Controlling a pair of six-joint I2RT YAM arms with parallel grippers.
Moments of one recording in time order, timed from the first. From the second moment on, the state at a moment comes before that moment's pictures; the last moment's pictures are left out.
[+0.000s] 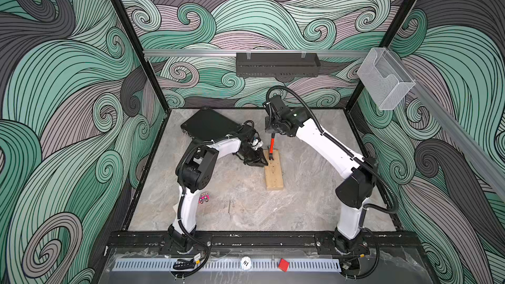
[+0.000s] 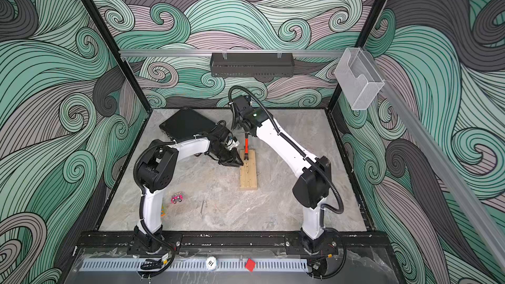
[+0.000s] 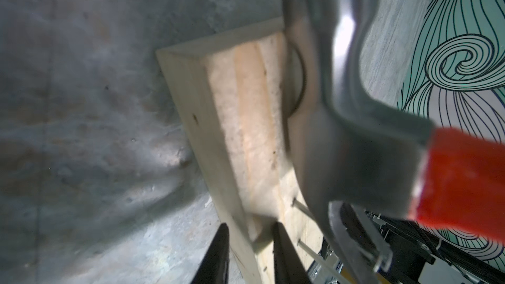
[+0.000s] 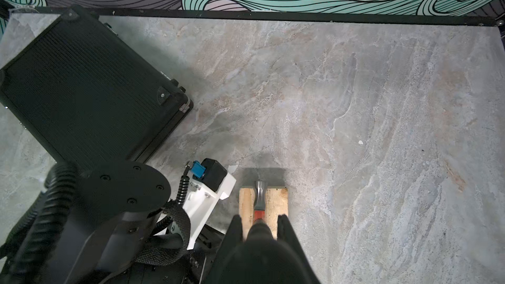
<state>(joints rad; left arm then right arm) -0.54 2.10 1.44 -0.60 0.63 -0.46 0.67 1.92 1.99 -1.03 0.34 0.47</state>
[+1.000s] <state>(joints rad) -0.61 2.10 1.49 -0.66 0.41 -0.42 0.60 2.08 2.26 -1.18 0.22 0.38</state>
